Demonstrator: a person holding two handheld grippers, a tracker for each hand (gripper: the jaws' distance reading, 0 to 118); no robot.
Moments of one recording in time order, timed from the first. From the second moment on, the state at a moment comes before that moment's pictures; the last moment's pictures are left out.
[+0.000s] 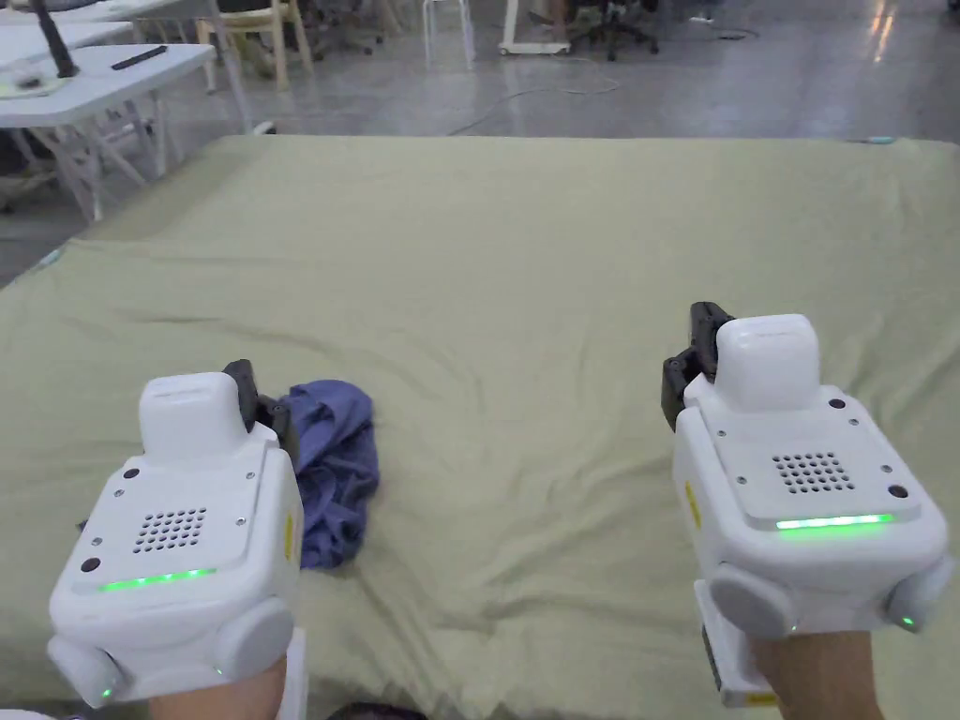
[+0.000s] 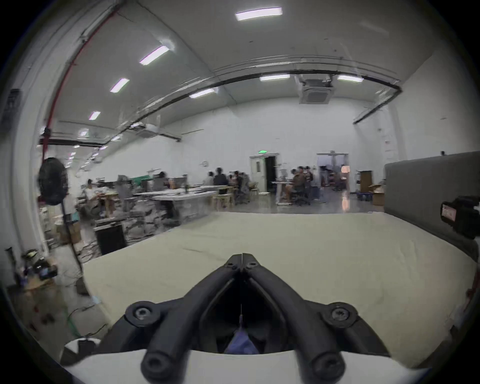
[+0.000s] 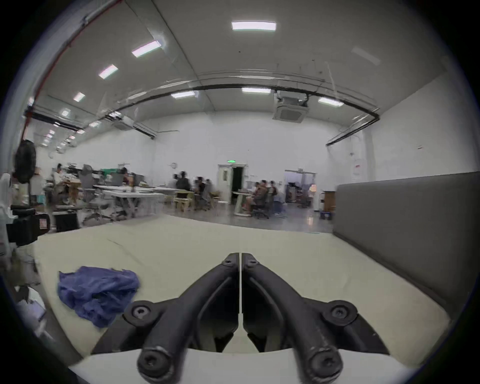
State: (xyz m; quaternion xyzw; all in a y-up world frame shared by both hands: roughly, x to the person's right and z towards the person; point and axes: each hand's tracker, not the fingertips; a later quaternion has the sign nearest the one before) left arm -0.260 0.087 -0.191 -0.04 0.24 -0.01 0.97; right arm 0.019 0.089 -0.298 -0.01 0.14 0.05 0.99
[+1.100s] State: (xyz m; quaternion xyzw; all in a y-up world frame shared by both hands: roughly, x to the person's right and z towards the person) left arm -0.434 -0.015 -0.354 -0.44 0.22 0.18 0.85; right arm -0.049 0.045 -0.328 -0.12 0.25 0.07 0.96
